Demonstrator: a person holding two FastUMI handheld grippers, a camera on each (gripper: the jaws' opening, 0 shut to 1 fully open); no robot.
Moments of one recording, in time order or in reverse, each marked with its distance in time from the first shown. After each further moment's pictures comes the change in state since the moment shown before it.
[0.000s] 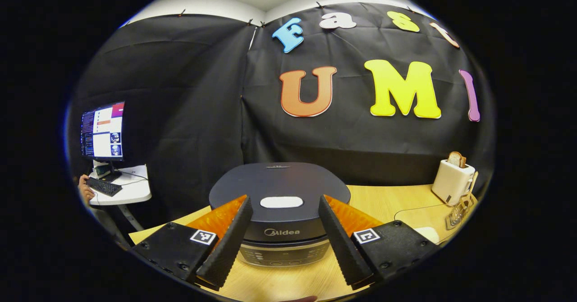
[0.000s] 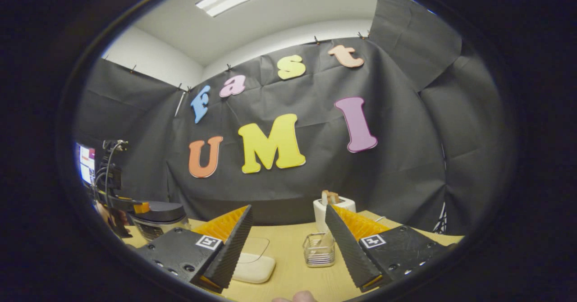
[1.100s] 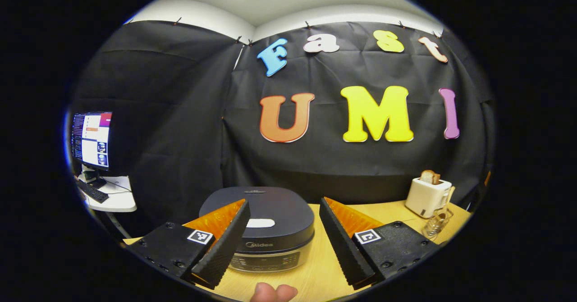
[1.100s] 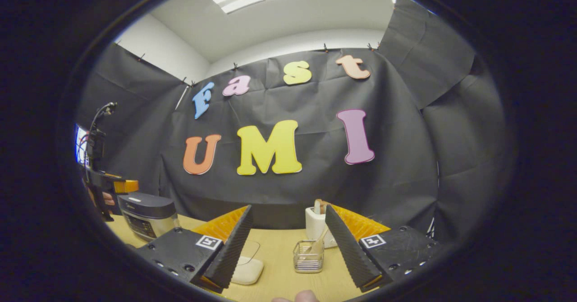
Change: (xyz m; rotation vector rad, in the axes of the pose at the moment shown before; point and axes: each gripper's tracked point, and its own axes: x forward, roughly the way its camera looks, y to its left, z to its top) left arm -0.045 -0.050 0.061 -0.003 -0.160 -0.194; right arm 0.000 -0.002 0.014 -0.116 -0.045 -0.041
